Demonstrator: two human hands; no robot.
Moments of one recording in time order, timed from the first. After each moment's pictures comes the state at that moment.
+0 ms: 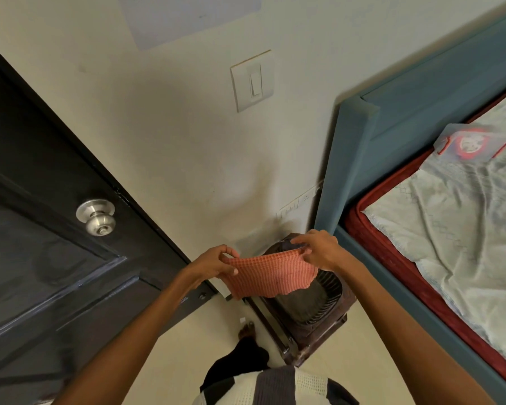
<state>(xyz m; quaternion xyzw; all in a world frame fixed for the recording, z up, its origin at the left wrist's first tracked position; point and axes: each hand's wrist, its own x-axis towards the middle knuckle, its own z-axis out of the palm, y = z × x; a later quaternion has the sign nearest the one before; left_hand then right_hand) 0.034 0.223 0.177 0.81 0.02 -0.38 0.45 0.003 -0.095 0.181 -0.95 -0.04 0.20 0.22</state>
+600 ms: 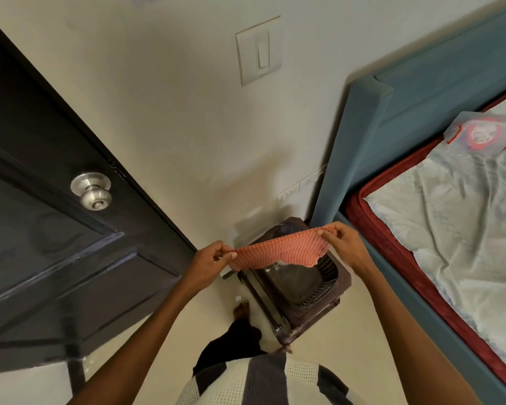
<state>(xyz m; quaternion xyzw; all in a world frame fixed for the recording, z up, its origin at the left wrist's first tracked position) -0.024 0.226 0.148 0.86 -0.02 -0.19 0.48 -0.030 -0.142 0.135 -0.84 0.15 0.08 0.52</state>
